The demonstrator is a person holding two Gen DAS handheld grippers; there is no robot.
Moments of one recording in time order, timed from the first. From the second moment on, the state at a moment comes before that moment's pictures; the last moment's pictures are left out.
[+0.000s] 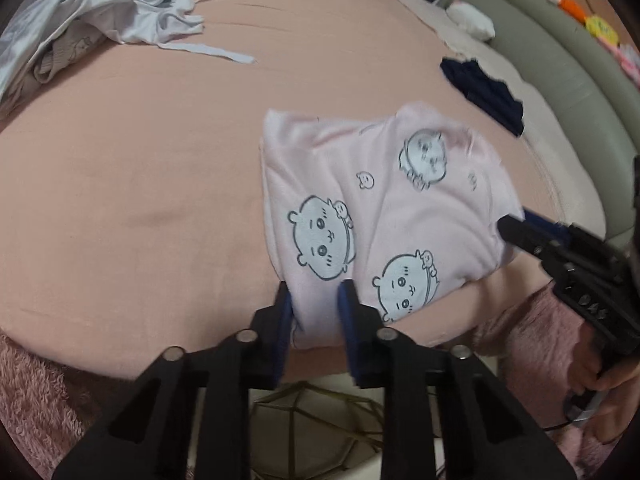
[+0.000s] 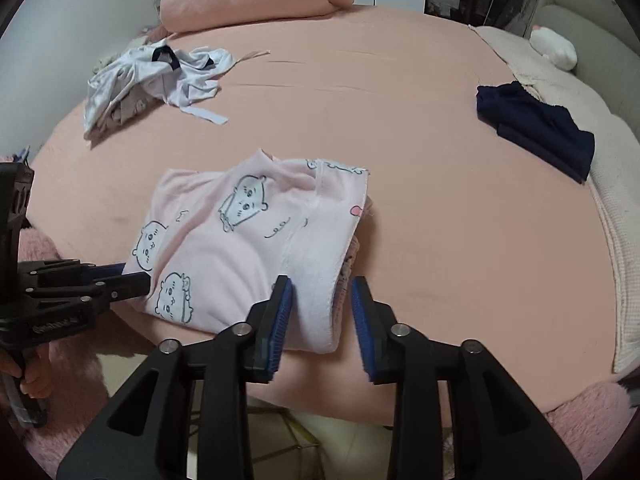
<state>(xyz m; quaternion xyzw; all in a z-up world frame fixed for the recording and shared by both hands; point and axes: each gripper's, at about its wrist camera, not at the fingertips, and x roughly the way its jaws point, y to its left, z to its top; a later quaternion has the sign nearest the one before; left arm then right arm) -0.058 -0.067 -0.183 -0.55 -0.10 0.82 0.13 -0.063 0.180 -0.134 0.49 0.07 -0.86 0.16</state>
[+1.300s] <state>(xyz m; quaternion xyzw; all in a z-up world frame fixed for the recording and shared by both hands) -0.048 -0.074 -0.170 -0.52 -0.11 0.83 0.16 -0.045 0.209 -0.102 0.43 -0.01 -0.88 0.20</state>
